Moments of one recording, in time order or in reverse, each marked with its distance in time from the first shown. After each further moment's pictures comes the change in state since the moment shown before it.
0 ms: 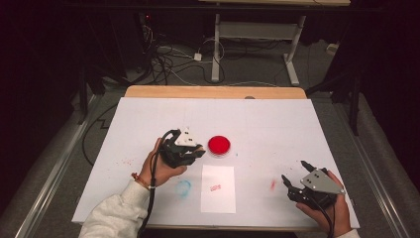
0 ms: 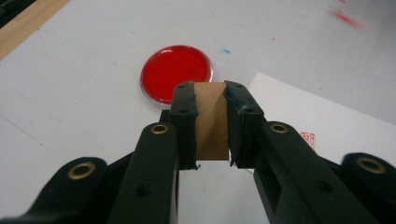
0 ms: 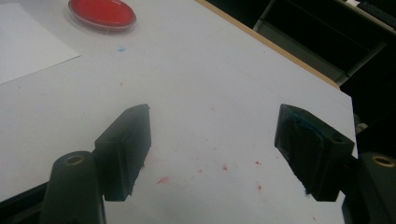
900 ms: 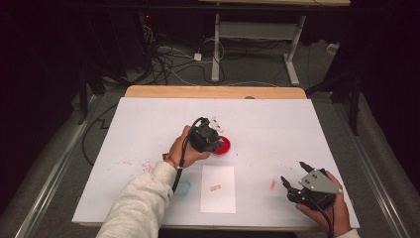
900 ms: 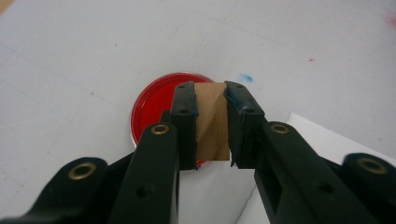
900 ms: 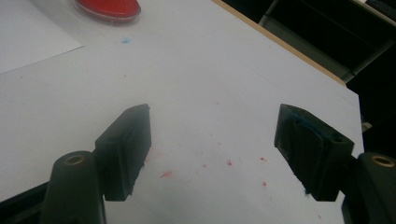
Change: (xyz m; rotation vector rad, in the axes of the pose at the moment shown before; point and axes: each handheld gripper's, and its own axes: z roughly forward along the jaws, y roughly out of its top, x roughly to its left) left arm 0.021 0.044 0.079 0.131 -0.042 -0.011; right arm 0.001 -0.003 0.003 0.022 0.016 -0.018
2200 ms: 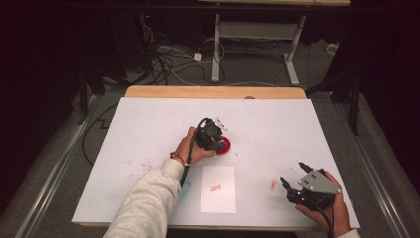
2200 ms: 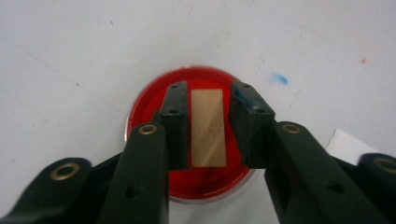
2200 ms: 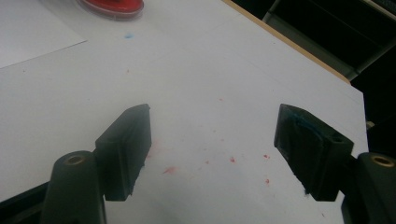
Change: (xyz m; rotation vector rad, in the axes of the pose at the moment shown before) left arm 0.011 0.001 0.031 0.009 0.008 -0.066; right arm 0.001 -0.001 0.001 0.012 0.011 -0.006
